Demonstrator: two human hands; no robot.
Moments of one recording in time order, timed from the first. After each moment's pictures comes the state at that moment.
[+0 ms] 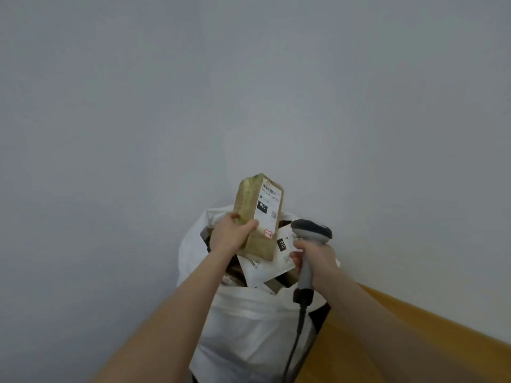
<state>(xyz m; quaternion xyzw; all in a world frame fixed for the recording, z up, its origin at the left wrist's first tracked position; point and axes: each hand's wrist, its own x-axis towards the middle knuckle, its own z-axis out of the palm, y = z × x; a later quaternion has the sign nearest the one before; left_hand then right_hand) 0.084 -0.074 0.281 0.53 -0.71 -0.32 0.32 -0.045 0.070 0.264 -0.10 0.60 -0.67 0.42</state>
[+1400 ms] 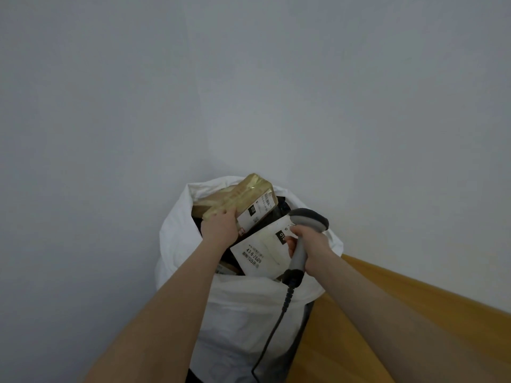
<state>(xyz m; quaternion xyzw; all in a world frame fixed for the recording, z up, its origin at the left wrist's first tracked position) 0.082 -0.160 0.212 0.47 -0.88 -0.03 0.05 -0.043 0.001 0.219 0.02 0.58 -0.67 0.46</state>
